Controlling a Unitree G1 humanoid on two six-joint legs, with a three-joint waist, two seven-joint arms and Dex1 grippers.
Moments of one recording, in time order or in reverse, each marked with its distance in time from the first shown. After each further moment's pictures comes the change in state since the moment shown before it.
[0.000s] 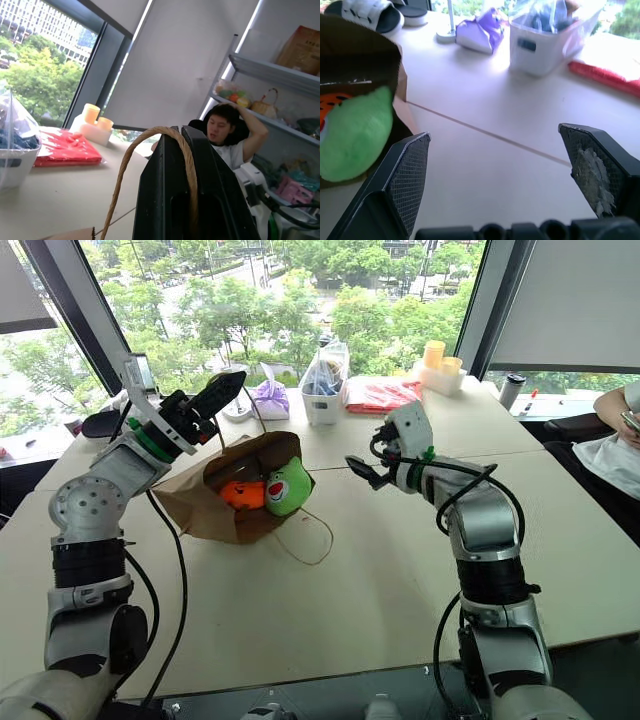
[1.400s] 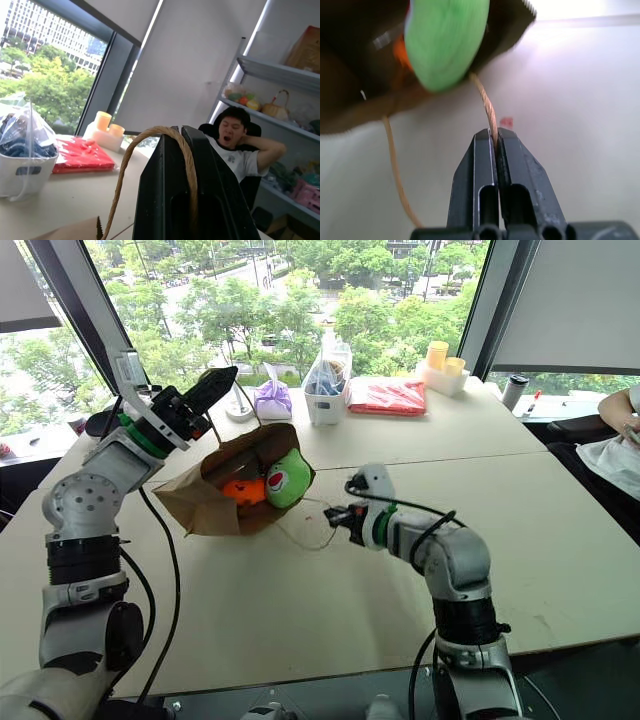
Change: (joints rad) left arm -0.012 0.022 0.014 0.000 0.011 -0.027 0.000; right arm 0.031 0.136 -0.090 -0.129 0.344 0.303 -0.138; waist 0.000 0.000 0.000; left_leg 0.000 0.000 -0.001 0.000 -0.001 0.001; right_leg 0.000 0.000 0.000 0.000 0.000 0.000
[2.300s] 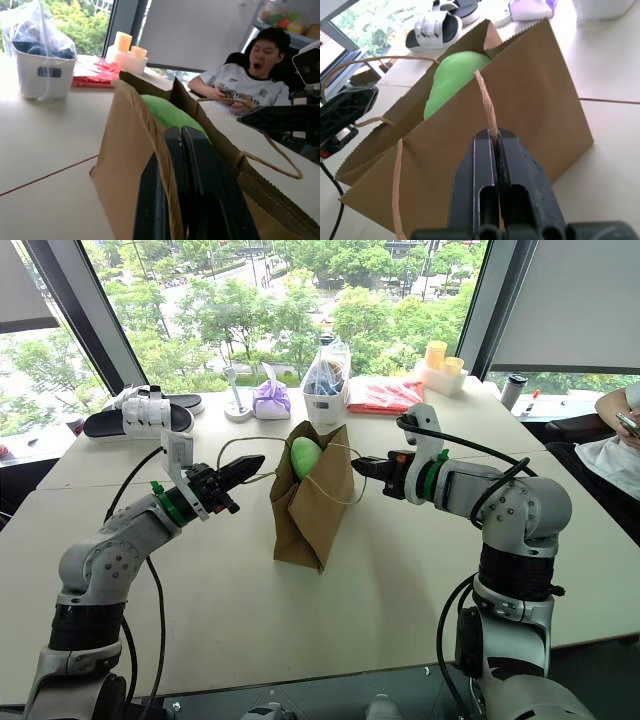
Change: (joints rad) left arm 0.295 0.007 -0.169 -0.191 0.172 -0.057 -0.023; right arm -0.146 -0.189 -0.148 0.070 0.158 0.130 0.006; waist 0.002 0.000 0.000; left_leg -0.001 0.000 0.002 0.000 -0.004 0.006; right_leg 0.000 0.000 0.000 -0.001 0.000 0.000
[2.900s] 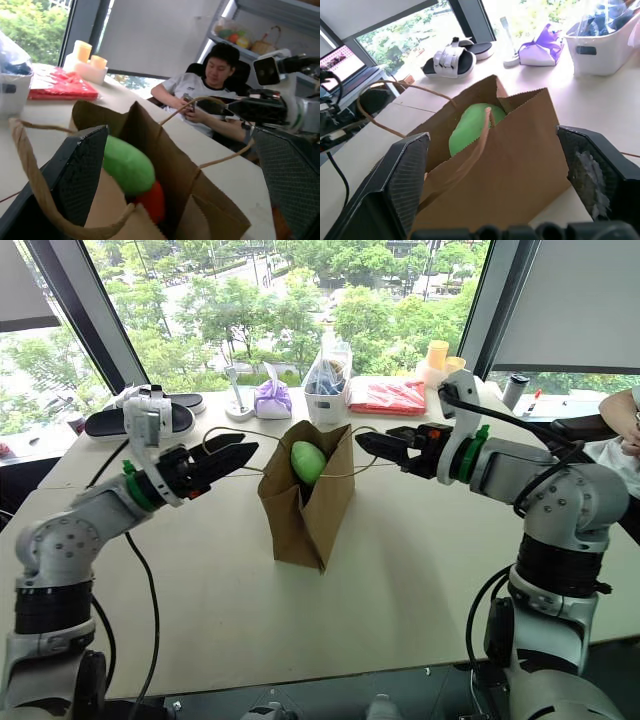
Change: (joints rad) left arm -0.019 0.148 0.122 -0.045 -0.249 0.207 -0.107; right arm -0.028 -0.171 -0.063 -0.001 0.116 -0.060 0.090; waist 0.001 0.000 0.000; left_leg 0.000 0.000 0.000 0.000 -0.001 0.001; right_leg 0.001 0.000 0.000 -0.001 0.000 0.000
